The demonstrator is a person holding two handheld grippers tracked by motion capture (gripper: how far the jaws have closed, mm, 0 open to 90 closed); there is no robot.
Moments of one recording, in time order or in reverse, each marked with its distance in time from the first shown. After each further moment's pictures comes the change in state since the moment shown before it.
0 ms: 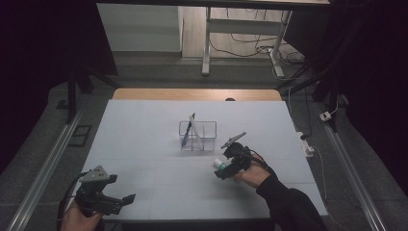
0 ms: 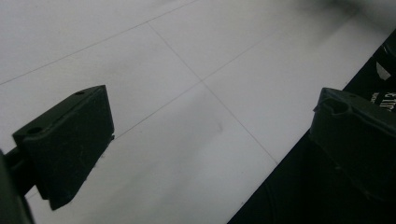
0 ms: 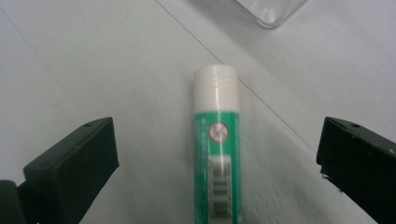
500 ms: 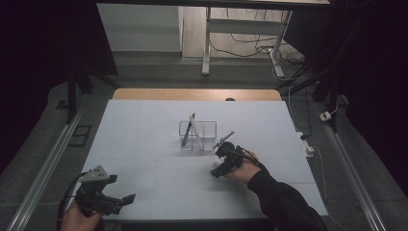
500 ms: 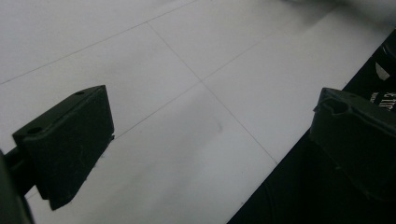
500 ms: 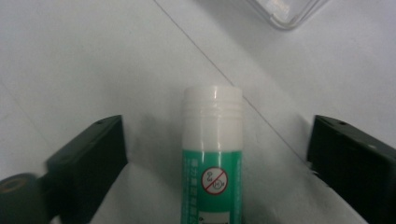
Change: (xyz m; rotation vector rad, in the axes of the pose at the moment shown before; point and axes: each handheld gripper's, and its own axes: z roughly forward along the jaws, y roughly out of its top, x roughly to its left) left arm 0.000 0.000 0.000 0.000 -0.002 -0.001; right arm 0.000 0.014 0.028 0.083 -0.035 -0.041
